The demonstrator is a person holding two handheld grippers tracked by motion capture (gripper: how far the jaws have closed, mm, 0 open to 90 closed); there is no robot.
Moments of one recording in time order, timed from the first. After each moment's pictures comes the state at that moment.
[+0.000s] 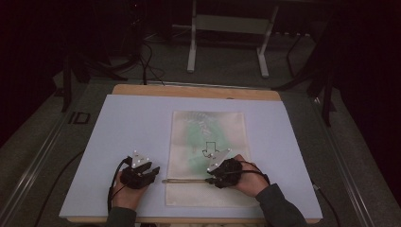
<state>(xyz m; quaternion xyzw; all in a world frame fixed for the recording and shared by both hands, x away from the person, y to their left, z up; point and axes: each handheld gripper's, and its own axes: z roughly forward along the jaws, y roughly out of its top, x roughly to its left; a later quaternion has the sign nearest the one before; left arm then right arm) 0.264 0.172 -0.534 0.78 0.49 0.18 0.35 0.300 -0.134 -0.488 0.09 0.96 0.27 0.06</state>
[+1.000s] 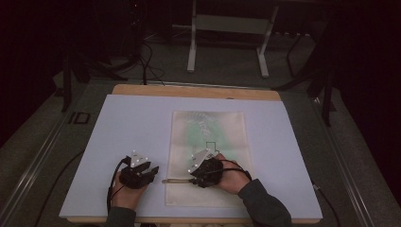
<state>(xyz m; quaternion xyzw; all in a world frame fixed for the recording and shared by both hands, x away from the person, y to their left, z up) 0.264 0.174 -0.534 0.77 0.49 0.18 0.35 0.302 -0.080 -0.492 0.05 0.96 0.26 0.05</state>
